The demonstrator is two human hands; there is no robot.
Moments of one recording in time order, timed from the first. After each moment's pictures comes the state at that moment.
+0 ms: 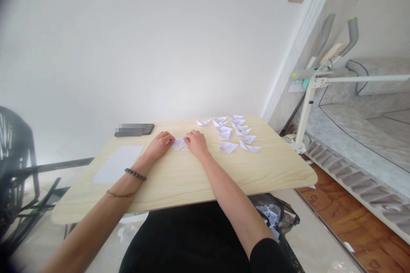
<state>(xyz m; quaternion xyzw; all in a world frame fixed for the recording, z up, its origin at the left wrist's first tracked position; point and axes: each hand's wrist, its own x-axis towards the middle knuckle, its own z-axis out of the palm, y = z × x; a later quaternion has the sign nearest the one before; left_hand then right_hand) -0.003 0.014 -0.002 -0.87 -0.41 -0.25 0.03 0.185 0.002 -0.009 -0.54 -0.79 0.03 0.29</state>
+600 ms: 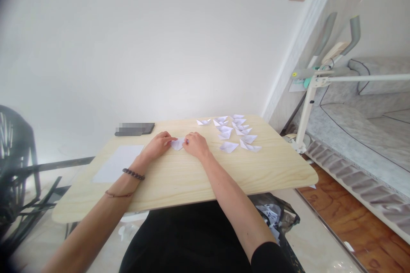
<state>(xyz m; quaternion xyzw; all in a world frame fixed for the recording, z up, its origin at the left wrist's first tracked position) -0.011 0.015 -0.002 -0.89 -0.39 -0.24 -0.01 0.182 -0.008 -0.006 -0.54 -0.80 0.00 0.27</state>
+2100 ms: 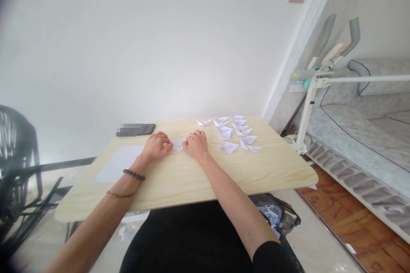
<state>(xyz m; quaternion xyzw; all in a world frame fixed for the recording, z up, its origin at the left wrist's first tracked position) -0.008 -0.006 0.014 -0.86 -0.45 -0.24 0.08 0.176 -0.022 0.008 -0.55 -0.79 -0.08 0.24</state>
